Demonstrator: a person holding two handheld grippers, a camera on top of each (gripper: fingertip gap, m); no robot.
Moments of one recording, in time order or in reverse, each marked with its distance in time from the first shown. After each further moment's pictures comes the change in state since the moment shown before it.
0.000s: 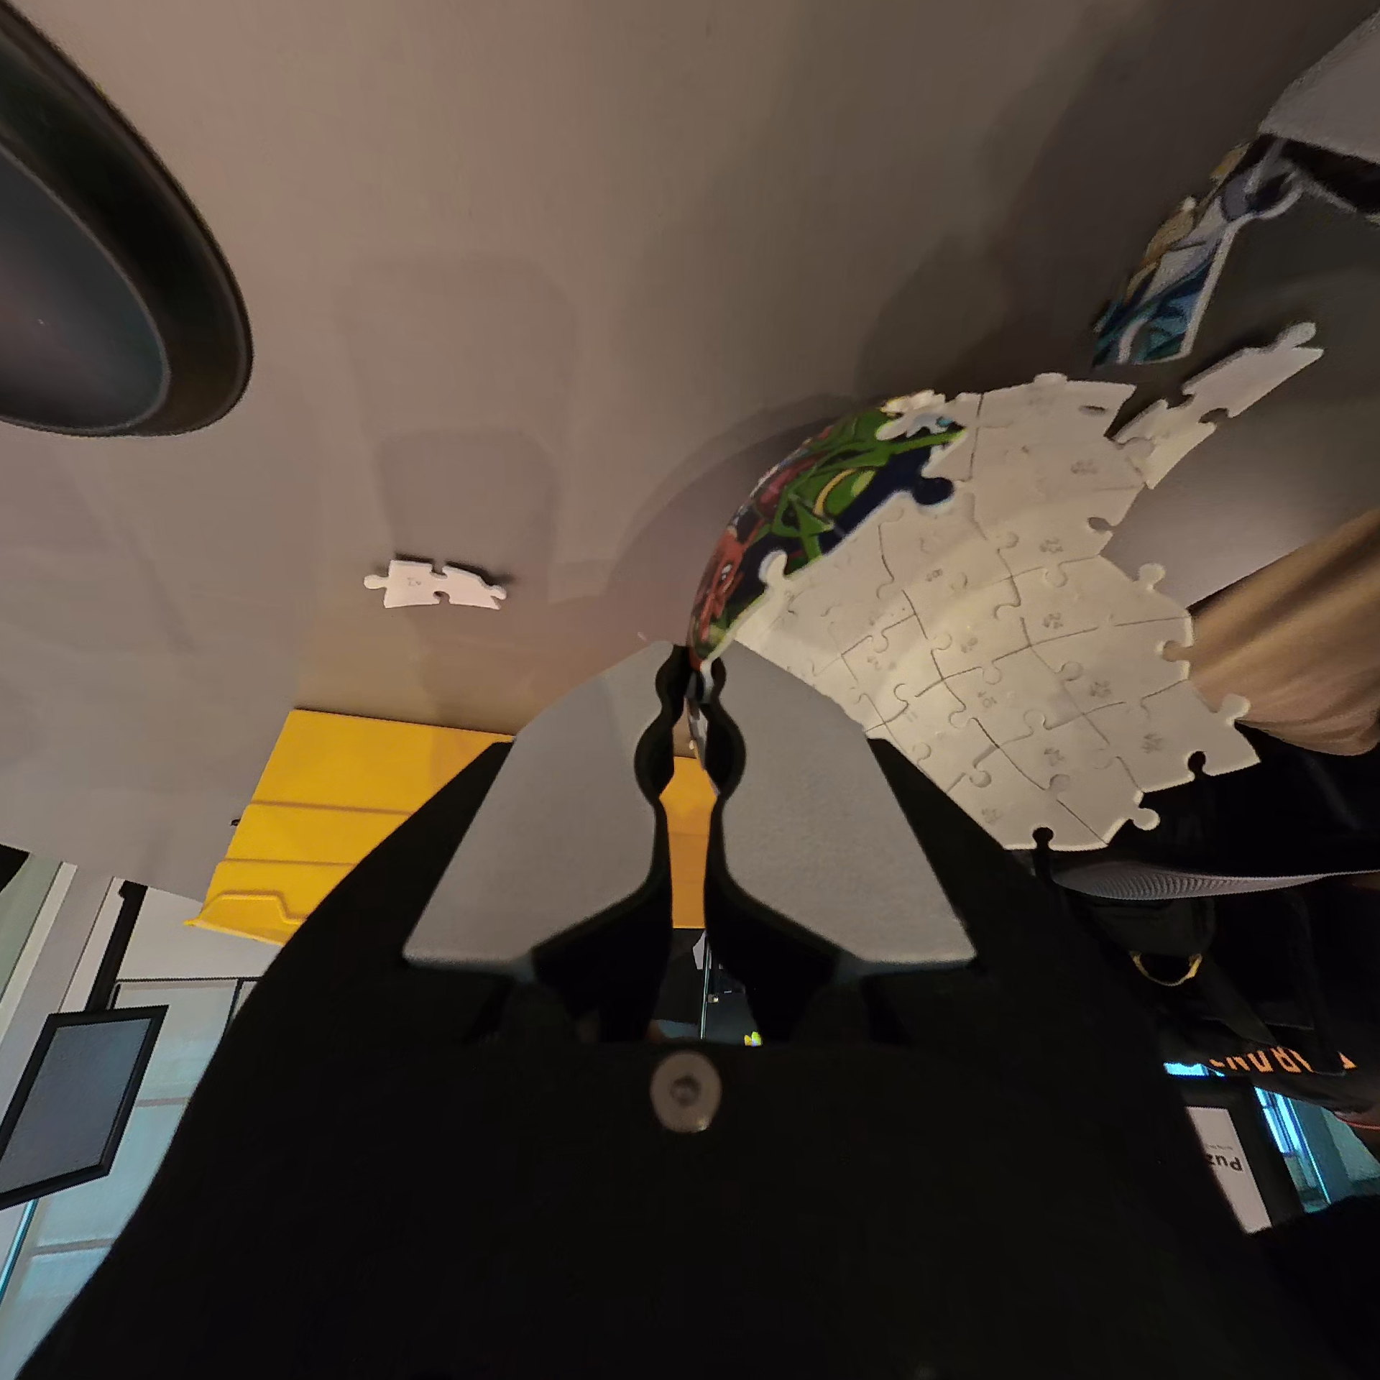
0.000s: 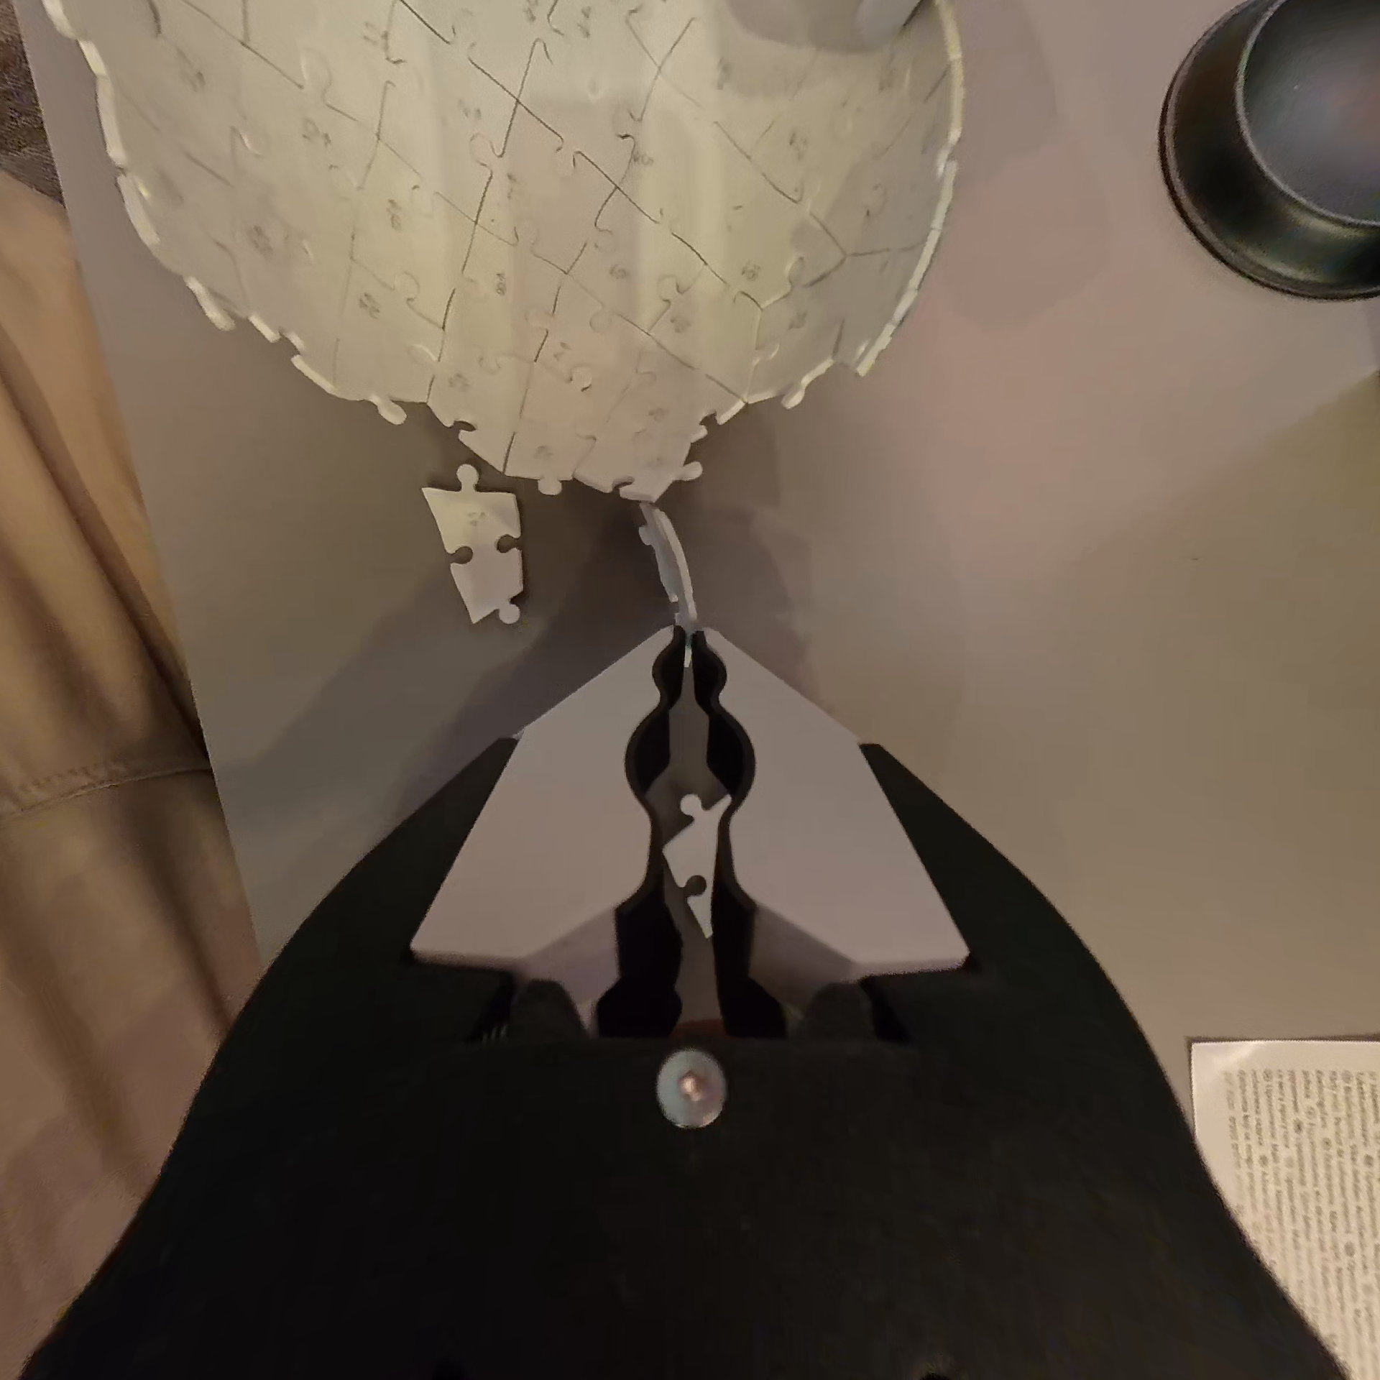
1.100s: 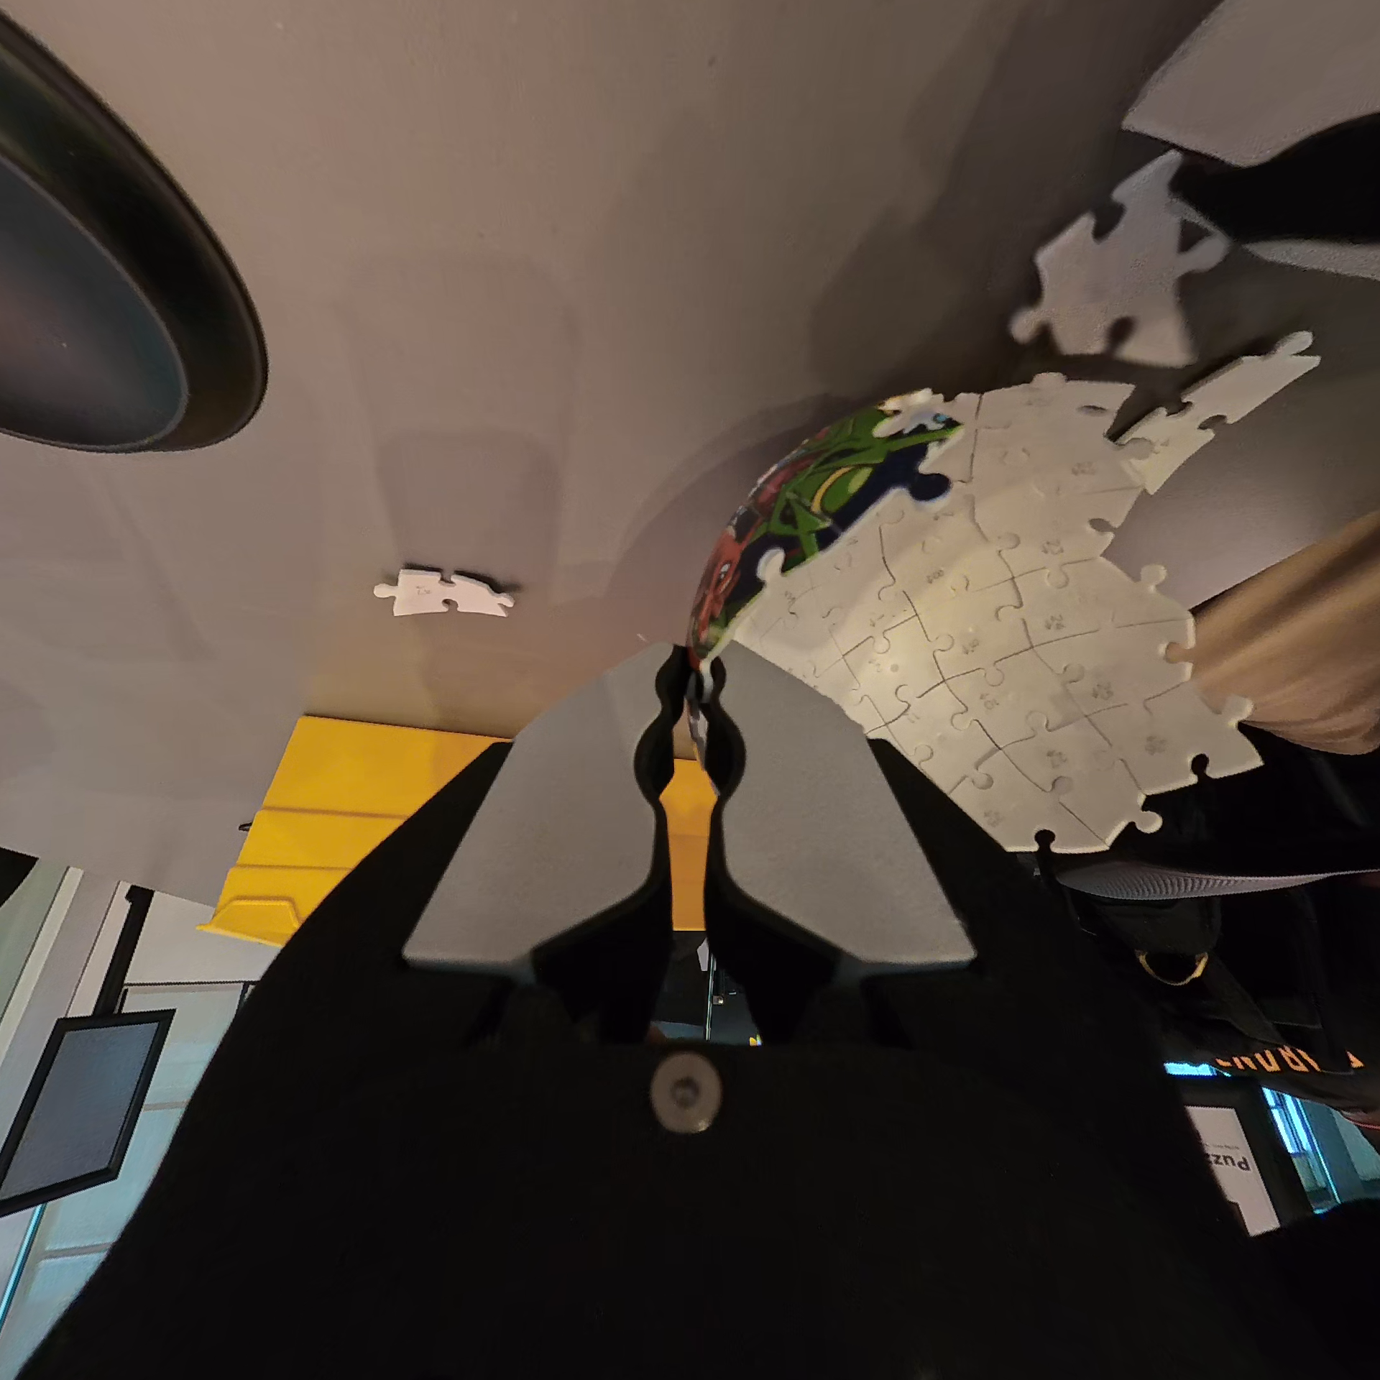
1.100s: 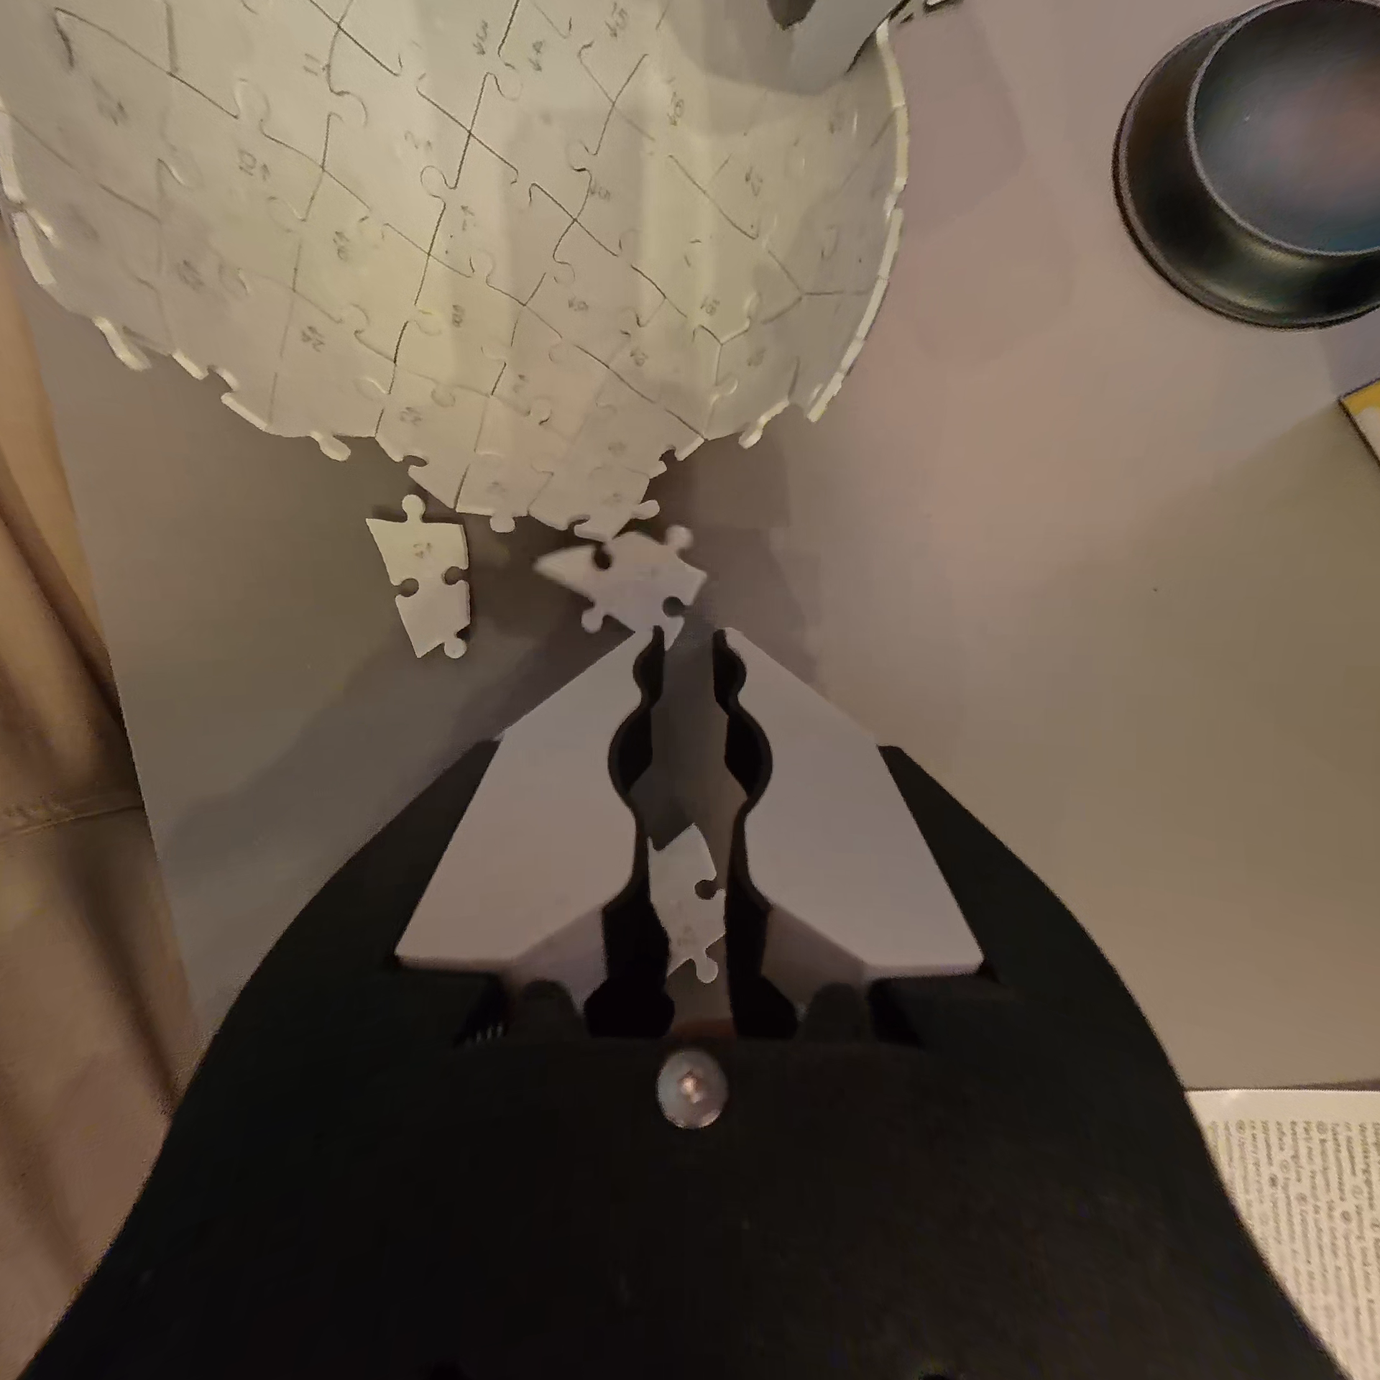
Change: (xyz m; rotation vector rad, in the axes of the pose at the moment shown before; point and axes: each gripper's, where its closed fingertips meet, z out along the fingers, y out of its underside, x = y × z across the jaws) left arm -0.002 -0.003 -0.001 0.003 0.000 0.008; right arm 0.012 -0.006 0.009 0.019 0.007 -0.002
